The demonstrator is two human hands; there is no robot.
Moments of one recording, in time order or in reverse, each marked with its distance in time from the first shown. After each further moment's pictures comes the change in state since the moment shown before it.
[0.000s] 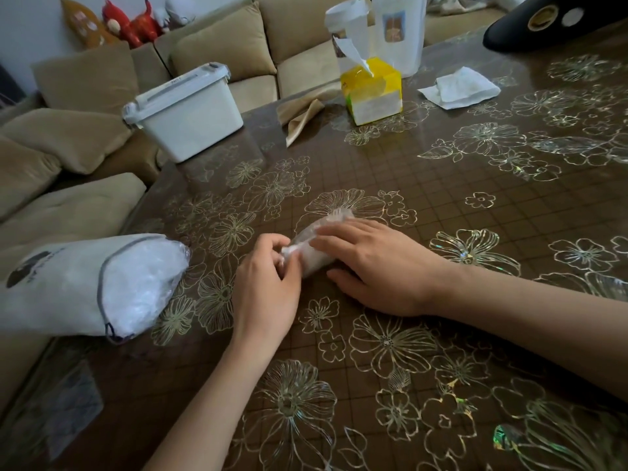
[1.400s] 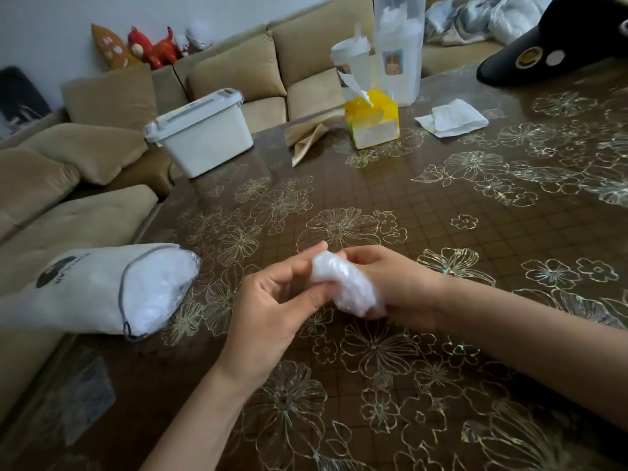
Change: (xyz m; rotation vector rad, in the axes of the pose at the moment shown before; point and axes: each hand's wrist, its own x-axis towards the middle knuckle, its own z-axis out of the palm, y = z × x) left_hand -0.029 0.044 -0.043 -0.936 -0.377 -0.031; right_hand -0.013 -0.024 -0.024 1.474 -0.160 0.582
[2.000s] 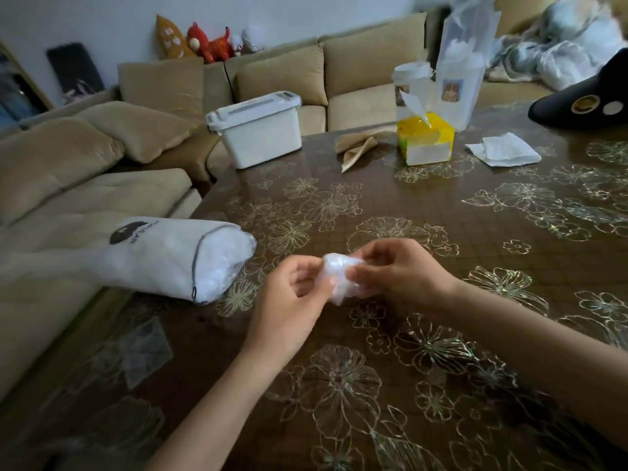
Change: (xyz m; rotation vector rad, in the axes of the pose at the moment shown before) left_hand -0.020 -0.006 -0.040 0.287 0.330 -0.136; right_hand 0.026 -0.005 0.029 -0.150 0.141 -0.153
